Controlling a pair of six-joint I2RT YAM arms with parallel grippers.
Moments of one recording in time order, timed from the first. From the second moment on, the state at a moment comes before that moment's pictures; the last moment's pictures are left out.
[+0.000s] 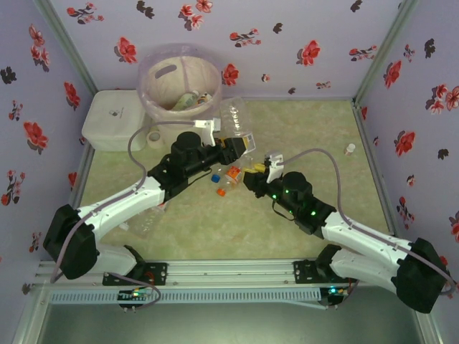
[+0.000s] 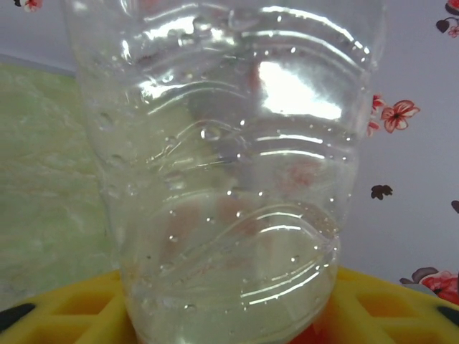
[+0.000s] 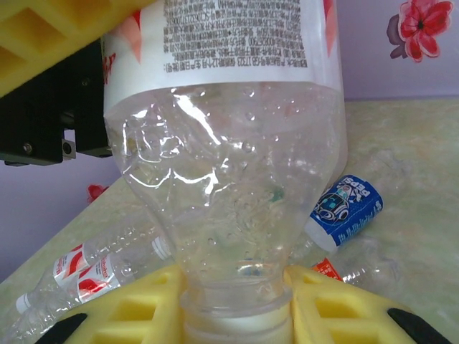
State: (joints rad) left arm -0.80 1.36 1.00 0.21 0.15 -0.74; right arm 0.82 0.98 0.51 0.29 0.04 0.38
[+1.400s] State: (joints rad) left arm -0.34 2.14 2.51 -1.09 -0.02 0.08; right arm 0.83 0.78 0.42 -0.01 0.19 0.37
